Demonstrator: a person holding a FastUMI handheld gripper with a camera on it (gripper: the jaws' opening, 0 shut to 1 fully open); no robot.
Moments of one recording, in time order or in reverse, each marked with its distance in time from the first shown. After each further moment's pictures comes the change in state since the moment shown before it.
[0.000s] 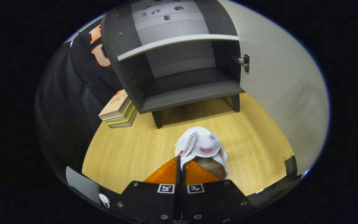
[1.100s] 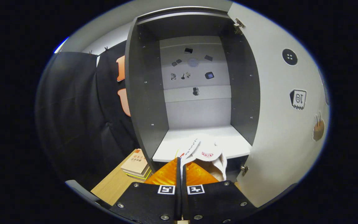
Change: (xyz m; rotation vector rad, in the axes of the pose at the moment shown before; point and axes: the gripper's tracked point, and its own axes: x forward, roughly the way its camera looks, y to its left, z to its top) arm -0.104 0.046 0.275 -0.163 -0.463 0.097
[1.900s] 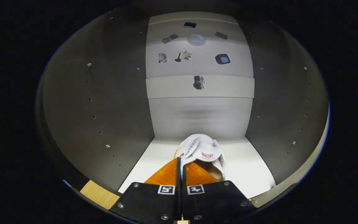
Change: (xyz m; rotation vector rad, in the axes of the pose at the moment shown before) arm 0.199 -0.029 0.016 -0.054 0.097 -0.007
